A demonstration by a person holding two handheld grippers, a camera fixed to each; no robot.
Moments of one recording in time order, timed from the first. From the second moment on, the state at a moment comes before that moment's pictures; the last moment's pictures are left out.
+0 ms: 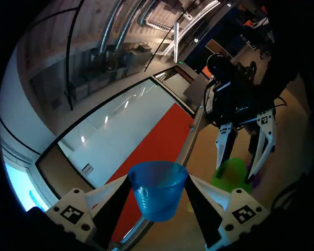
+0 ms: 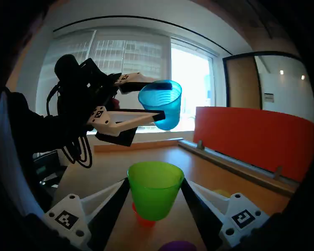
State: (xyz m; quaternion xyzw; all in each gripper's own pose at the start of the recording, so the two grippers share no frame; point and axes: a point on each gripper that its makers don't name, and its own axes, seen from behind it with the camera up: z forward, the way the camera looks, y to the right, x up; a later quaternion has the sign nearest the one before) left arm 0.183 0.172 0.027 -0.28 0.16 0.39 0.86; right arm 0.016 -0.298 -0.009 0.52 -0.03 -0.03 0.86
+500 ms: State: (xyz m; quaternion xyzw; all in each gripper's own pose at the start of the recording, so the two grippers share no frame) left arm 0.188 0.179 0.026 -0.28 0.18 0.43 0.84; right arm 0.013 -0.303 -0.015 0.53 -0.03 -0.04 0.85
